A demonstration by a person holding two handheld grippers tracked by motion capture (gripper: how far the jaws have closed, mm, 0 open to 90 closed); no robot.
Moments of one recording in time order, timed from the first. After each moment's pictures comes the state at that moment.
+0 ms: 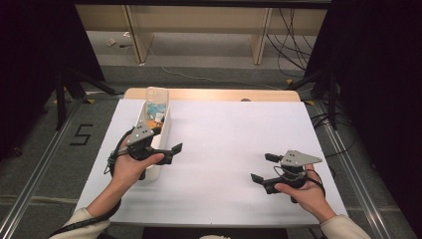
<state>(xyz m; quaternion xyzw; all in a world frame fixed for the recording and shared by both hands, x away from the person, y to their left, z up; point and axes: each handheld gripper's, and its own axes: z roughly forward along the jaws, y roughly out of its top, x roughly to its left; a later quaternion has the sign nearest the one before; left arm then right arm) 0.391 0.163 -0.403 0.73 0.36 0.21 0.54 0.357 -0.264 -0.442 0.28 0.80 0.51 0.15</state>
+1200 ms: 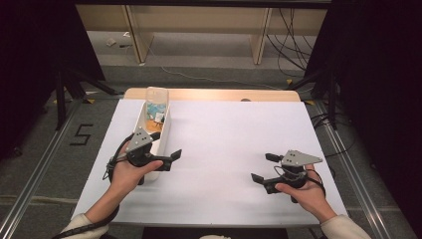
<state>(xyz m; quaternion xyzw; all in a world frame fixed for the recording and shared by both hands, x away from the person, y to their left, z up) 0.381 0.165 -0.413 0.74 0.35 0.21 0.54 0.357 -0.265 -0.442 0.28 0.80 0.51 0.15</state>
